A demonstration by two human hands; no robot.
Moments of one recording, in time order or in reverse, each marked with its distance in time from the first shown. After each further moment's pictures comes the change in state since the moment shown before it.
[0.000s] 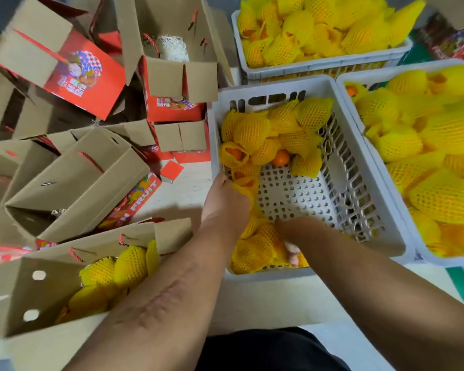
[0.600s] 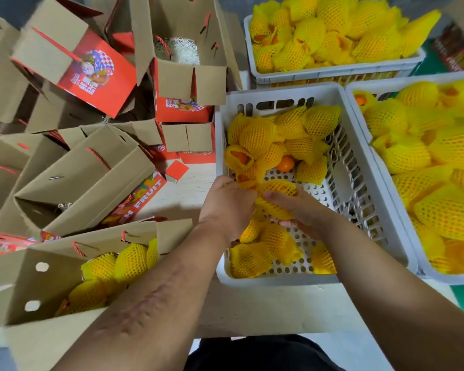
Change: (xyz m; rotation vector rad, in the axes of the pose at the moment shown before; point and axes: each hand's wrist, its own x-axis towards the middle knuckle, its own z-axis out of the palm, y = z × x) left_hand 0.005 -0.011 0.004 -0.093 0.567 0.033; right_hand 0.002 0.023 -0.028 1.427 0.076 -0.507
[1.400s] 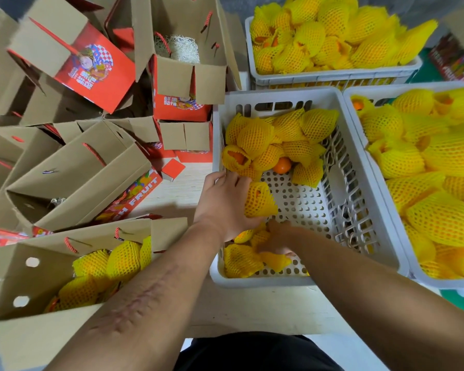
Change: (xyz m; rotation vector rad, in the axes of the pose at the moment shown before) left_hand -0.002 -0.003 0.005 -0.044 0.112 -0.028; right_hand 0.021 0.045 0.019 -1.199 -0.108 0.443
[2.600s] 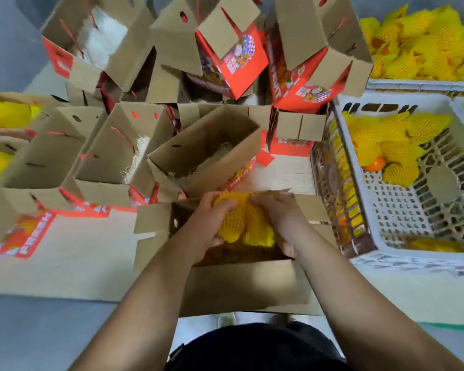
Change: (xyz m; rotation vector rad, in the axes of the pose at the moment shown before) left_hand -0.222 -0.252 -0.037 -1.610 -0.199 -0.894; right_hand -0.097 -0.323 0.098 1.347 0.337 -0.399
